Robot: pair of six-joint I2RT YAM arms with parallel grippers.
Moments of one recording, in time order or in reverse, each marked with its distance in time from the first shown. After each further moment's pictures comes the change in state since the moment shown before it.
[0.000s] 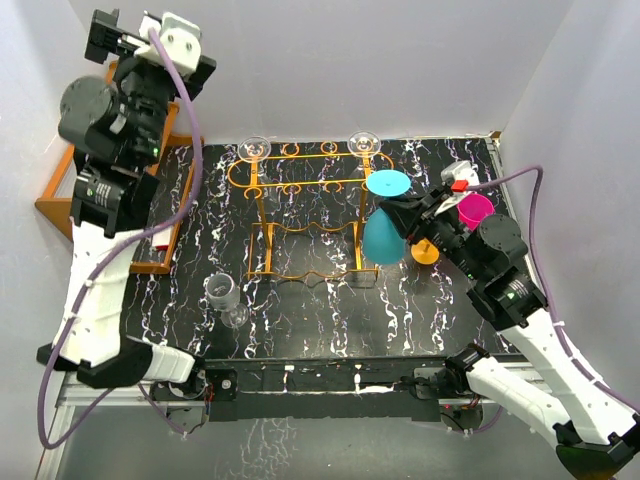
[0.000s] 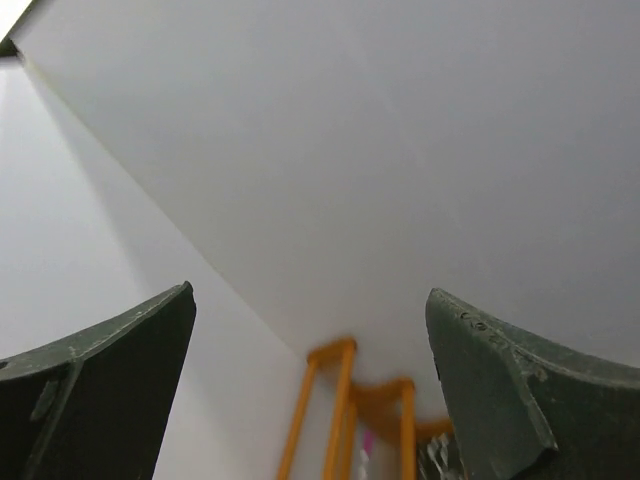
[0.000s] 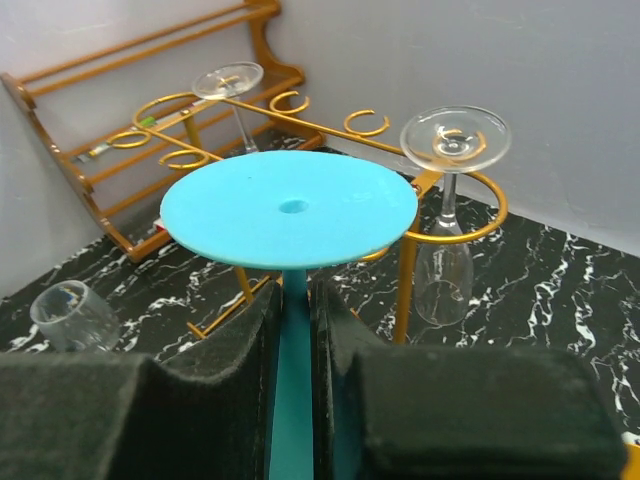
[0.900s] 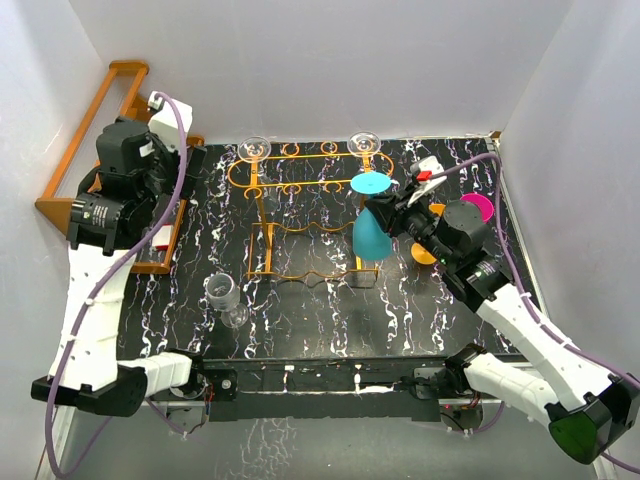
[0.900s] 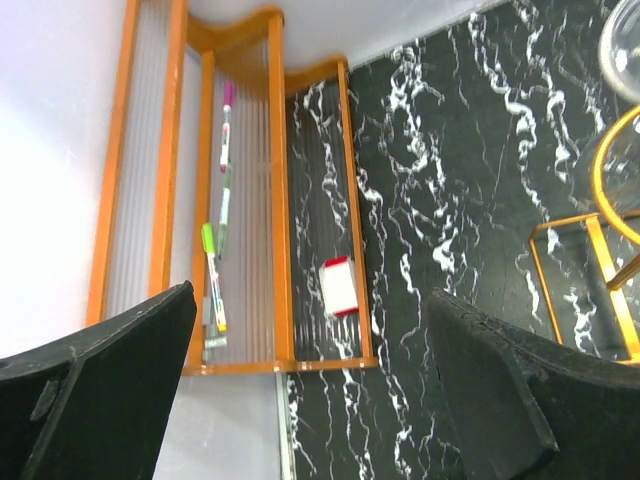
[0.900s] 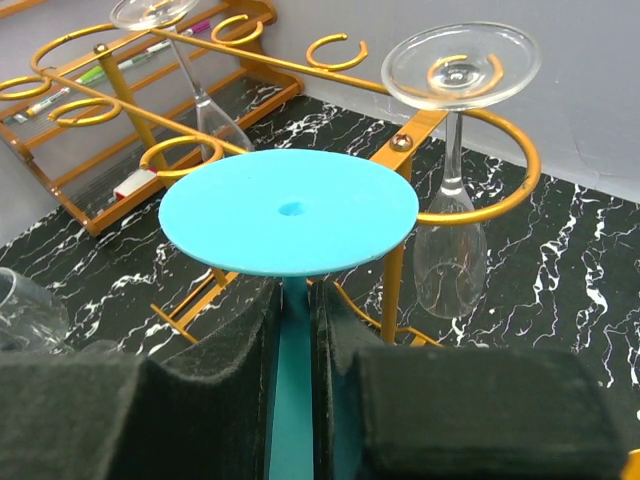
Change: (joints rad) left arm 0.165 -0.126 -0.215 -0.724 -0.076 -0.420; right arm 0.000 0.167 -0.058 0.094 0.036 -0.019
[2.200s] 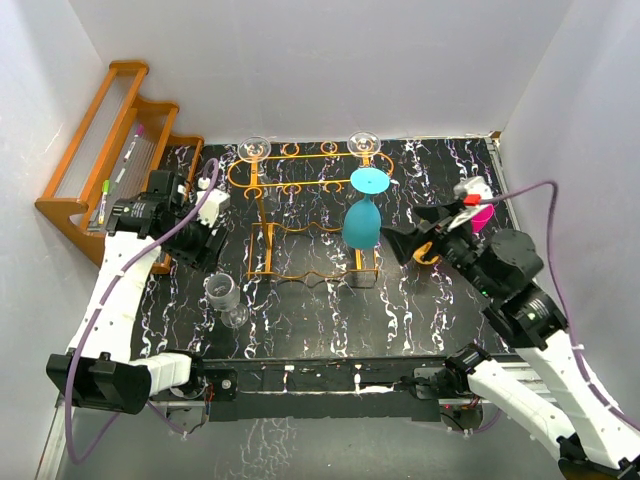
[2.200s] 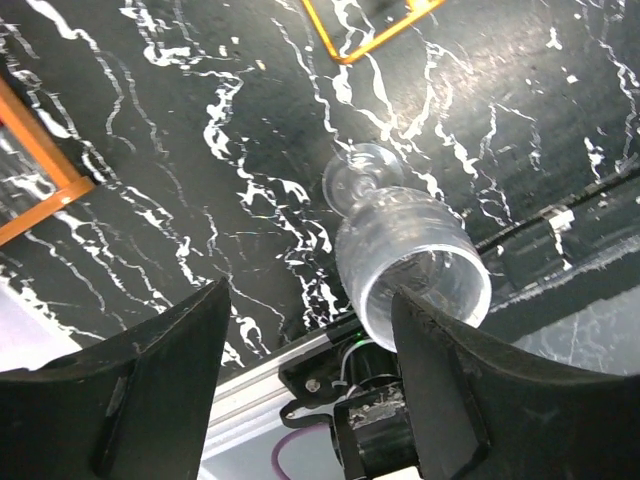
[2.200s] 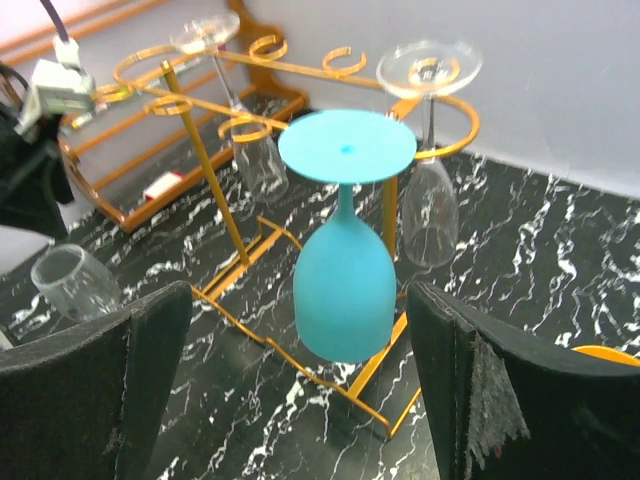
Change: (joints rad) left arm 0.100 -0.005 -0.416 -0.391 0.478 -0.021; right arm 0.000 -0.262 0.041 -0.292 0.012 0.023
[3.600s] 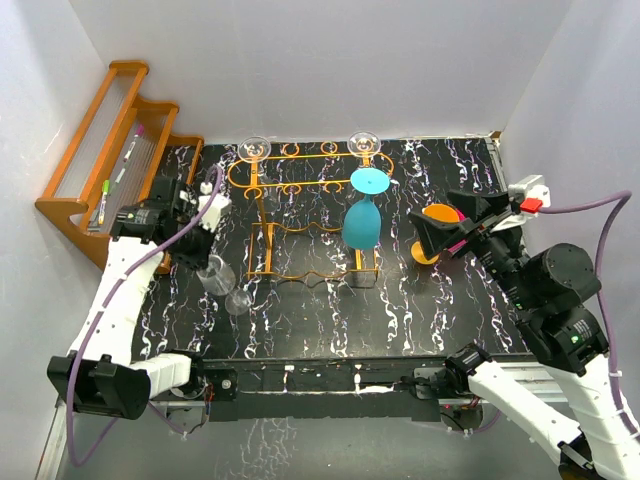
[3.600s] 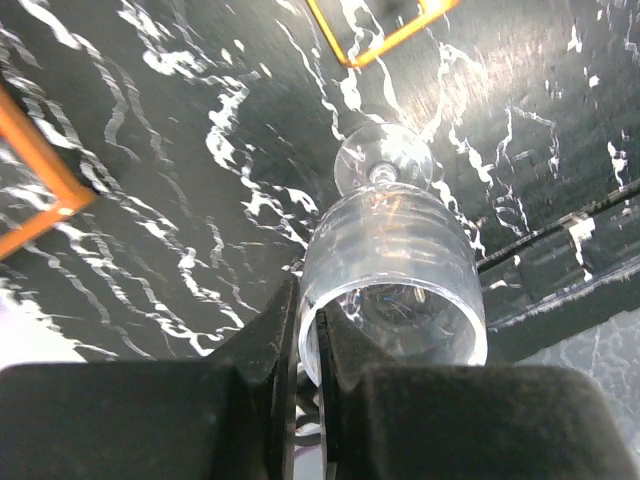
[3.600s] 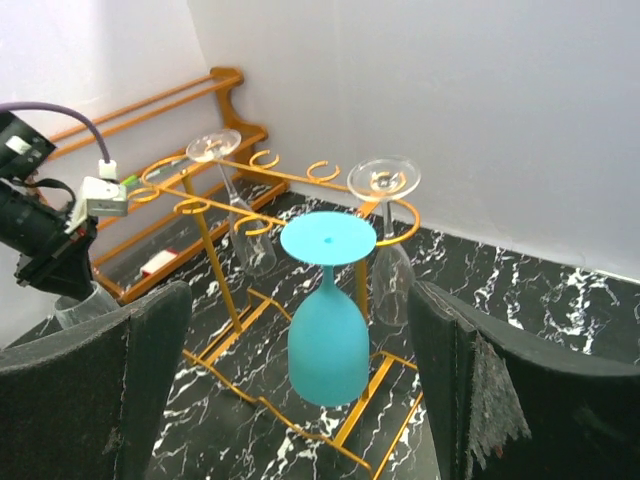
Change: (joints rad) left arm 0.003 -0.029 -0.136 0.080 0.026 0.012; right arm 0.000 -0.063 0.192 -0.080 0.082 -0.016
